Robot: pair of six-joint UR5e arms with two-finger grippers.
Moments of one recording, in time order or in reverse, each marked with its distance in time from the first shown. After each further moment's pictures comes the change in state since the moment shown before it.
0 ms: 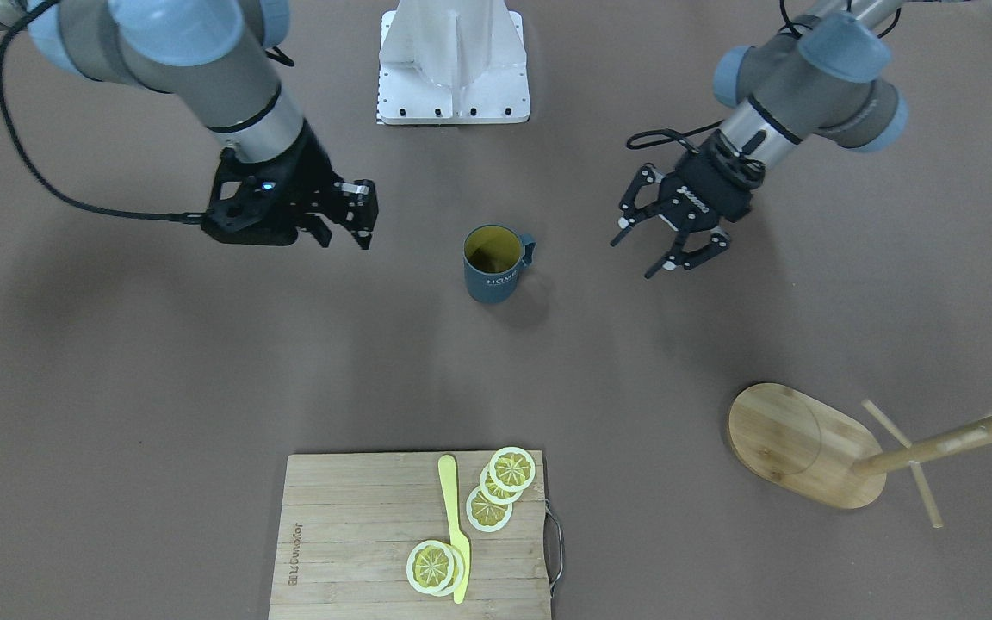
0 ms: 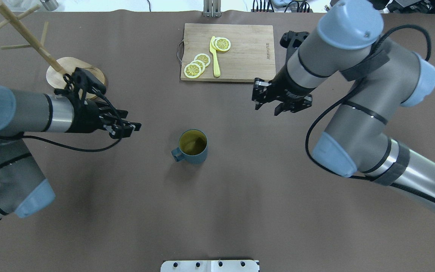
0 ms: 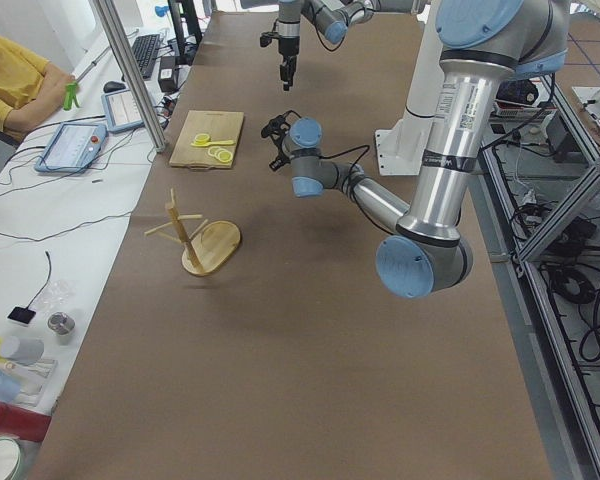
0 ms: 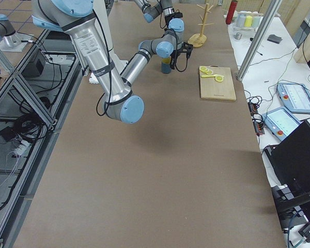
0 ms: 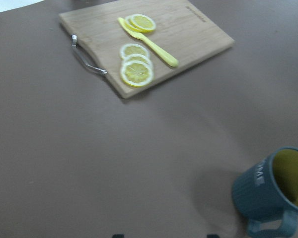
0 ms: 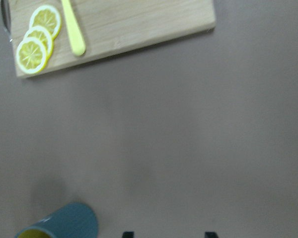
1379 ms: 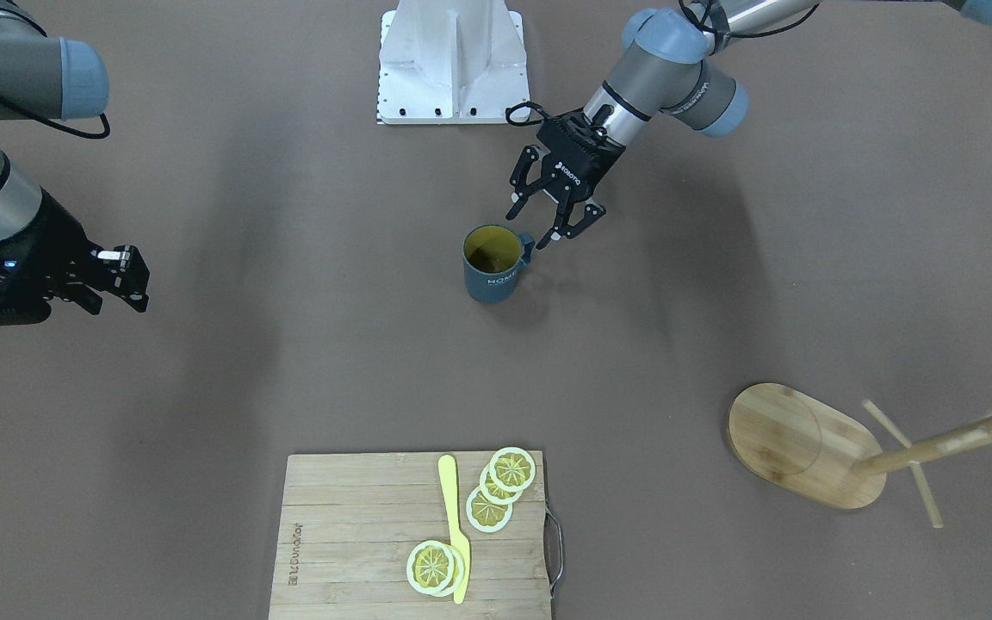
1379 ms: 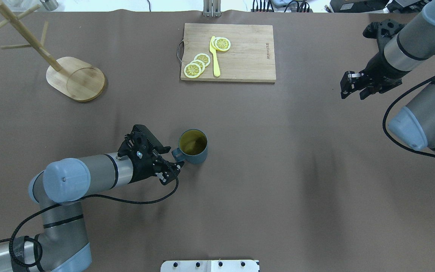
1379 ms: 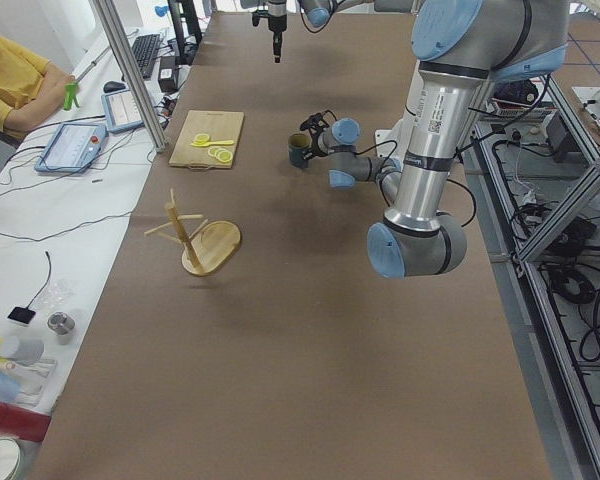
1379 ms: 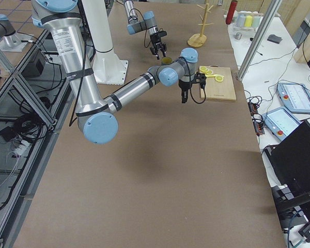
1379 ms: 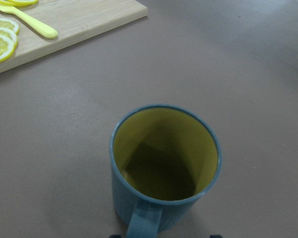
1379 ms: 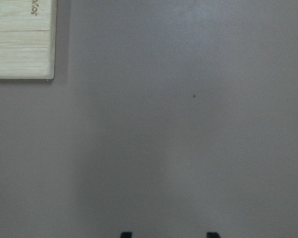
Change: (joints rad) left arm 0.272 -0.063 0.051 -0.013 0.368 0.056; right arm 0.197 -0.229 -0.033 0.007 0.058 -0.454
